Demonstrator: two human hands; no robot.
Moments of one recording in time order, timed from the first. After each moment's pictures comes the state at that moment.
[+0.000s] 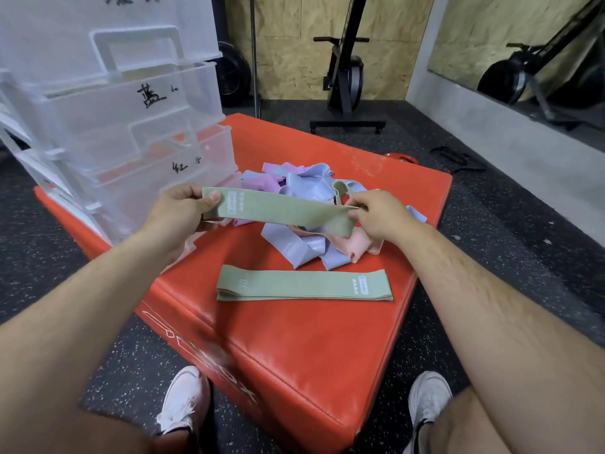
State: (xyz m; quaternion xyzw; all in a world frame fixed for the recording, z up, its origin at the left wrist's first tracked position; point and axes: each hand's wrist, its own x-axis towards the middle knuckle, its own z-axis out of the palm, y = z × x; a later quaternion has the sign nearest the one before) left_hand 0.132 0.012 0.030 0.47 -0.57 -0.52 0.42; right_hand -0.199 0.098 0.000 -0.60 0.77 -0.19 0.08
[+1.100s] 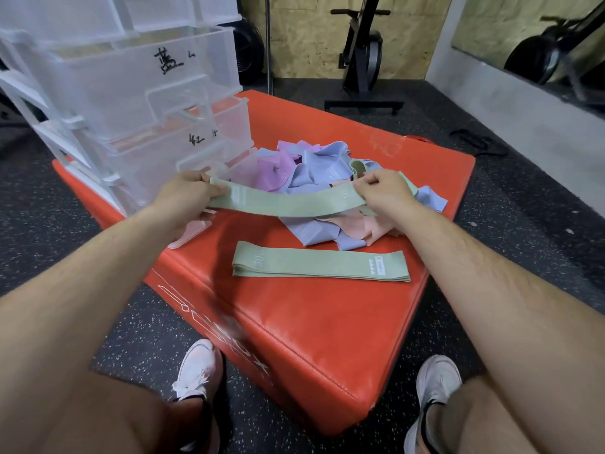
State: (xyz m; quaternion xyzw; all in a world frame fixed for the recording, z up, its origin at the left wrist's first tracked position) left_hand 0.155 -0.011 0.009 0.55 -0.59 -0.48 0.34; right_hand -0.165 0.087 -0.008 -0.46 0.79 -0.37 0.17
